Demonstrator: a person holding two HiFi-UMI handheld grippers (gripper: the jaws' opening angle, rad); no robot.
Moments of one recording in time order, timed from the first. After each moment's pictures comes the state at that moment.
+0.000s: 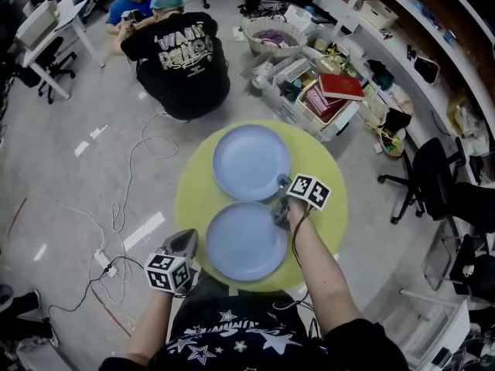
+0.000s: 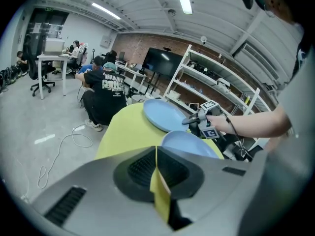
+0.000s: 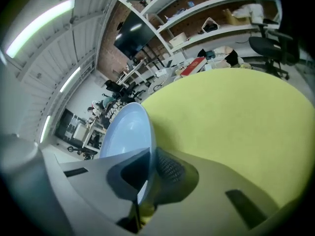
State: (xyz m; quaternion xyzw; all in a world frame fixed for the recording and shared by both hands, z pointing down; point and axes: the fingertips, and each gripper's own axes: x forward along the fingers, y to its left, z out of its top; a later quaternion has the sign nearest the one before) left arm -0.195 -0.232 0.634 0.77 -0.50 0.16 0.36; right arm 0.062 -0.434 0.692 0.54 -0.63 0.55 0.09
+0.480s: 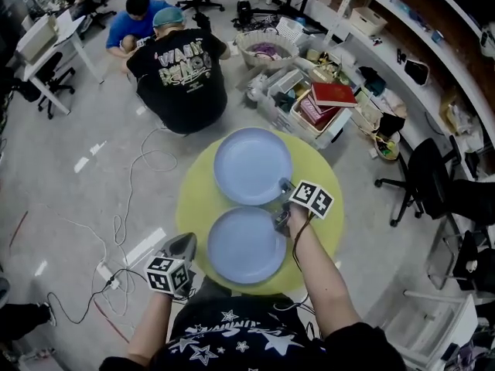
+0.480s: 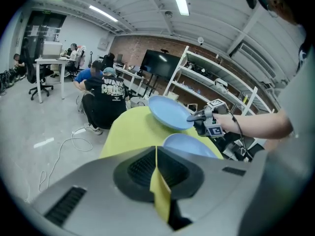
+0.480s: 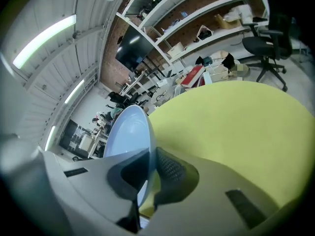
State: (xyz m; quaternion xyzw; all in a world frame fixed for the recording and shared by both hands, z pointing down) left arm -0.201 -0.237 0.624 0.78 -0.50 0.16 0.35; right arm 0.074 -0.432 0.651 0.55 -0.64 0.54 0.02
